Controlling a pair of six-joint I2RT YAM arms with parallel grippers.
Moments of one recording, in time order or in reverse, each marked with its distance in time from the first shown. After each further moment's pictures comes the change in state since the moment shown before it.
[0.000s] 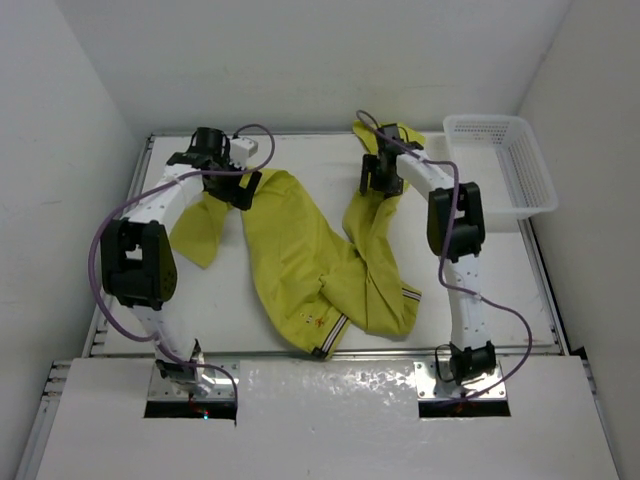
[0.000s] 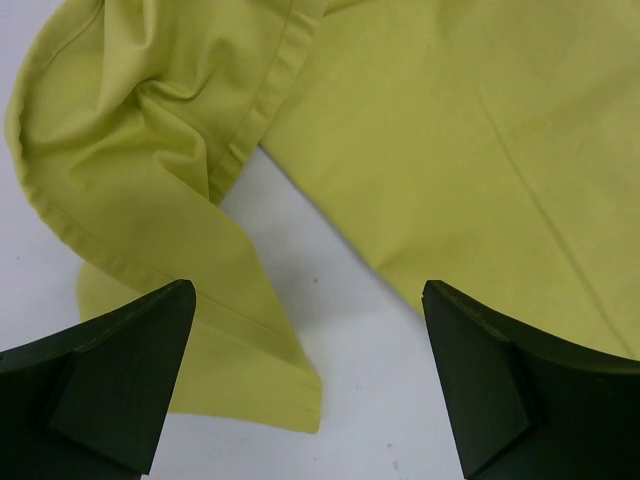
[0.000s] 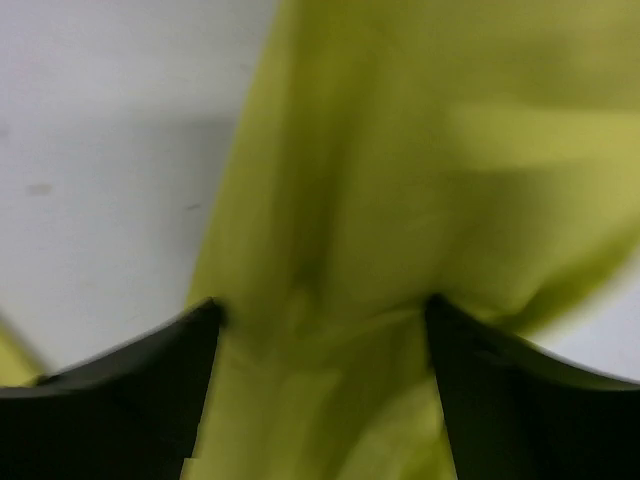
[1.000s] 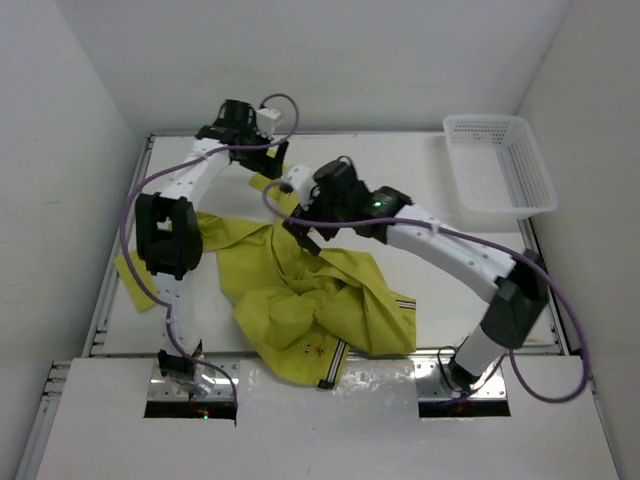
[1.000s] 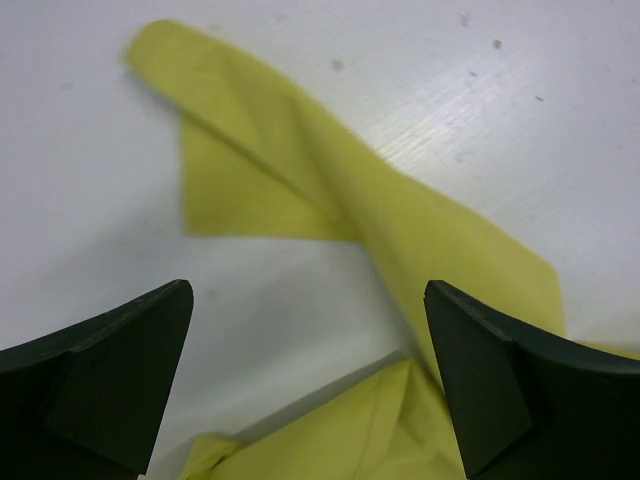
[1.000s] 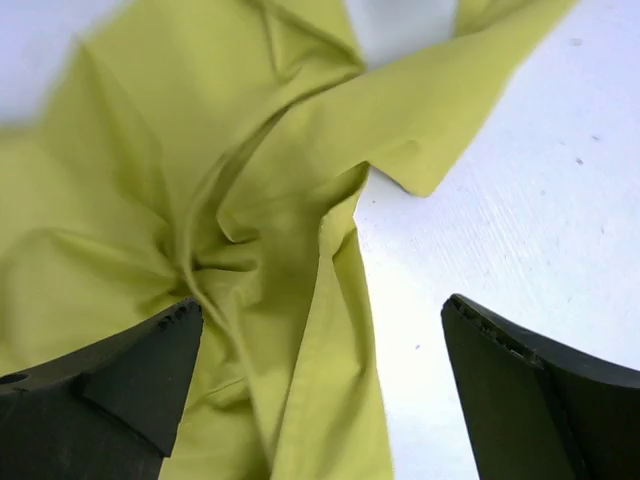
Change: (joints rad) left arm -0.053 0.257 0.396 0.010 0.105 -0.085; right arm 0.596 -0.672 -0.488 0.060 -0.034 -0.605
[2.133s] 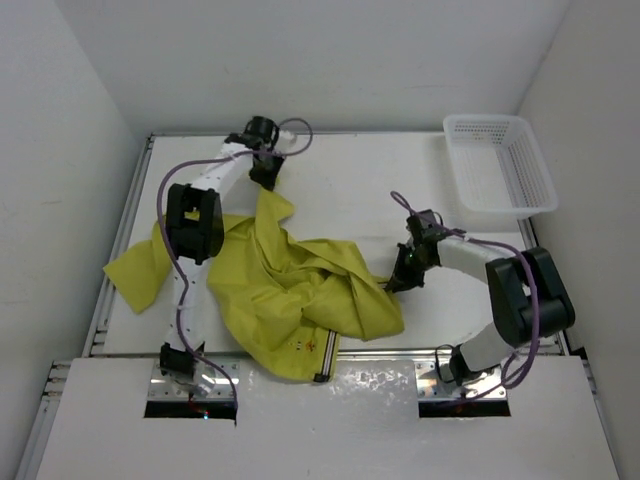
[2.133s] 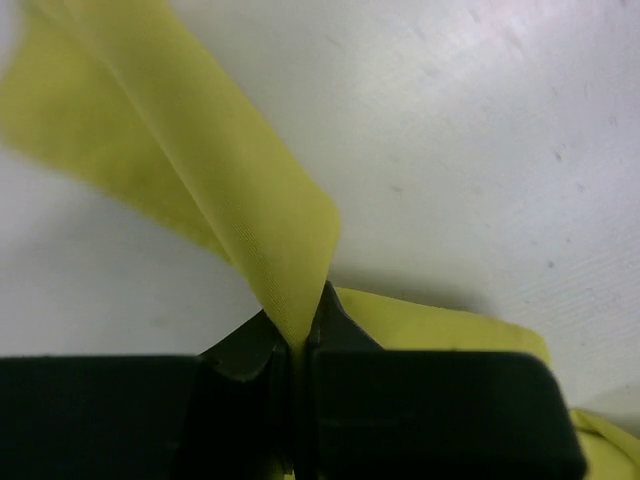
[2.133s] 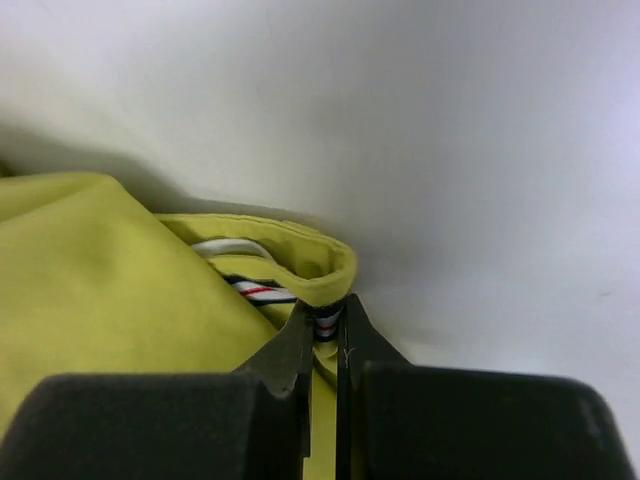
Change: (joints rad) left arm -0.093 0.301 0.166 -0.106 -0.192 -0.029; right arm -0.557 -0.157 -0.813 0.163 -0.238 0.857
